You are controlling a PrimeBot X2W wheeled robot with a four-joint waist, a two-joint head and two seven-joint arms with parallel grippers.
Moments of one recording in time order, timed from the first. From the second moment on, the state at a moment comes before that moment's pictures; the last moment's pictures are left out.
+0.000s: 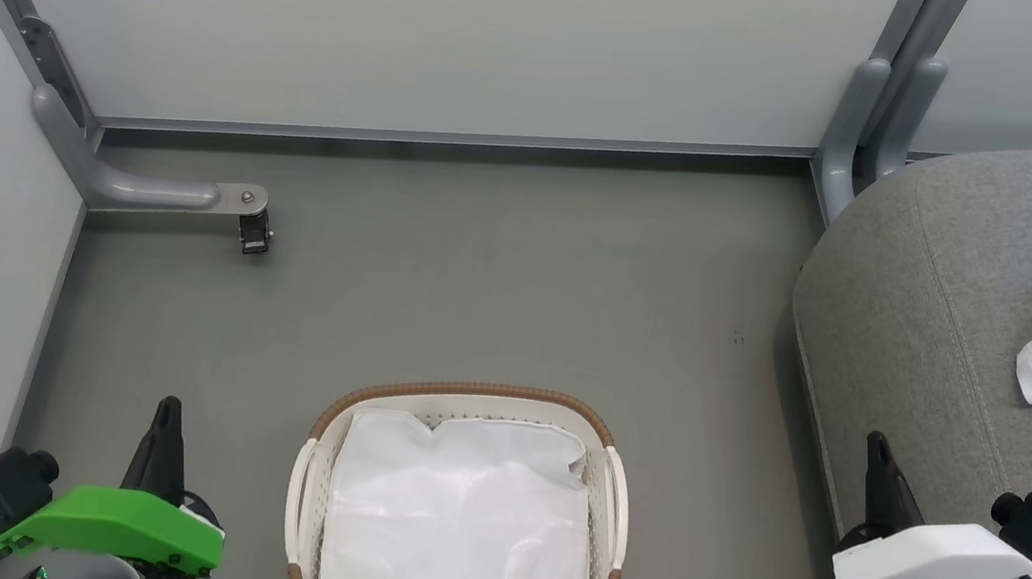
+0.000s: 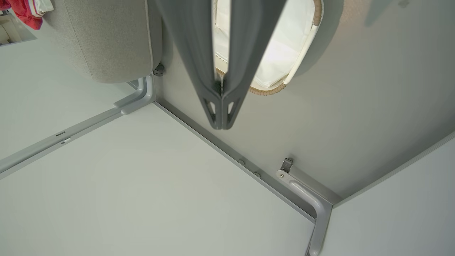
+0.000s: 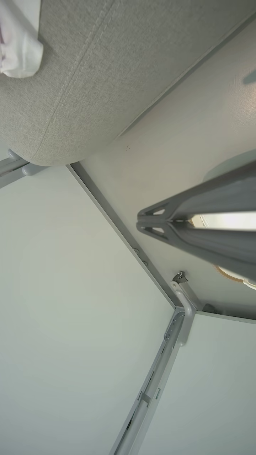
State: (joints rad) left arm -0.07 0.05 -0.02 0.33 -0.79 -0.05 -0.11; right arm -0.17 -0.04 -0.03 0.40 0.73 0.13 -0.11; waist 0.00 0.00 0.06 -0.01
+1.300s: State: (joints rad) left arm -0.08 0.05 0.05 0.29 -1.22 -0.09 0.01; right arm -0.15 -0.04 -0.08 0.32 1.19 0.13 0.01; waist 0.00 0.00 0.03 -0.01
